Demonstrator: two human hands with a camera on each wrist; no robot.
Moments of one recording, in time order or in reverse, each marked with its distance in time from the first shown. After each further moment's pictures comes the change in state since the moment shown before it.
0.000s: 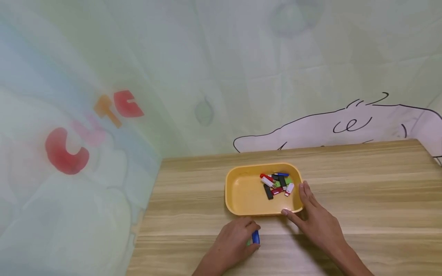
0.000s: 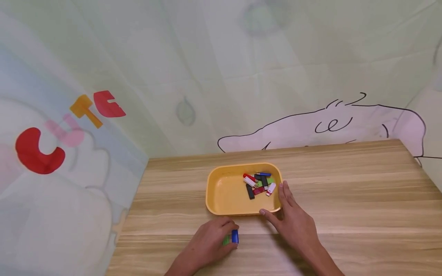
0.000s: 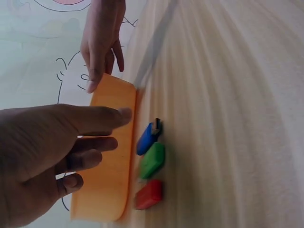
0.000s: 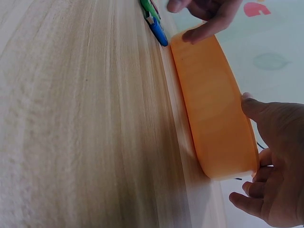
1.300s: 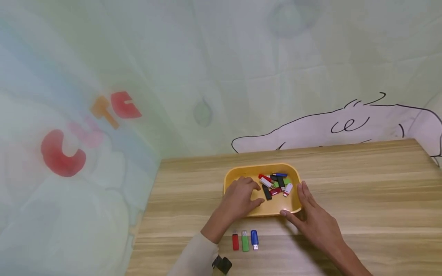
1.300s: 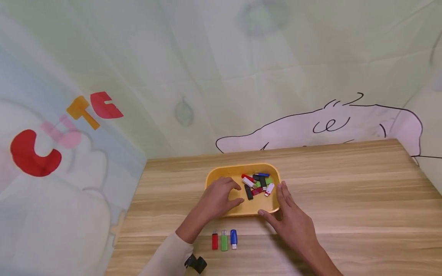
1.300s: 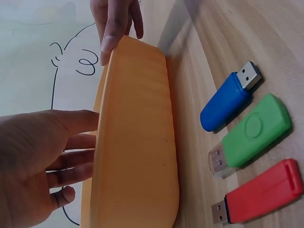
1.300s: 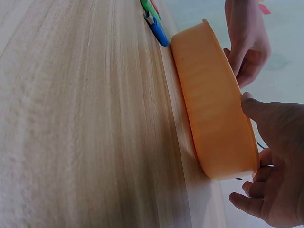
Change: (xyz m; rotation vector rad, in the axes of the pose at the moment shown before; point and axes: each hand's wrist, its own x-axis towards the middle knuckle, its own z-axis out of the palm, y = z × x) left_hand 0.092 -0.027 -0.028 -0.060 0.058 -0.224; right_hand 0.000 0.001 0.000 0.008 0.005 0.001
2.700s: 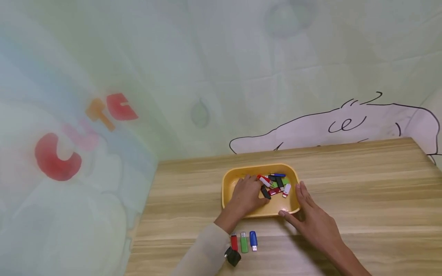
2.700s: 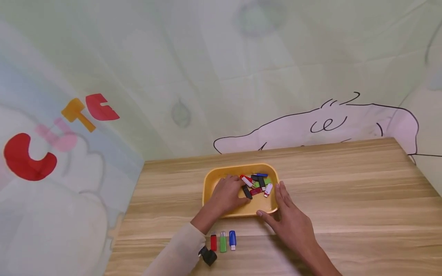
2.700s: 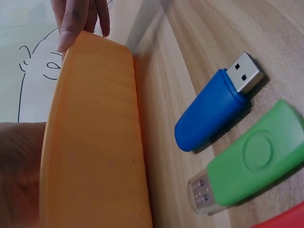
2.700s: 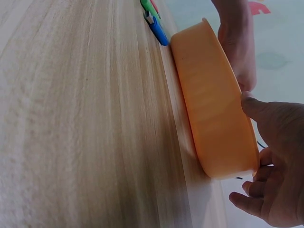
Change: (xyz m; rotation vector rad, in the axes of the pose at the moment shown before) left_hand 0.034 0.012 0.028 0.080 -0.100 -0.088; right_hand -0.002 0.000 -0.002 0.011 0.018 -0.014
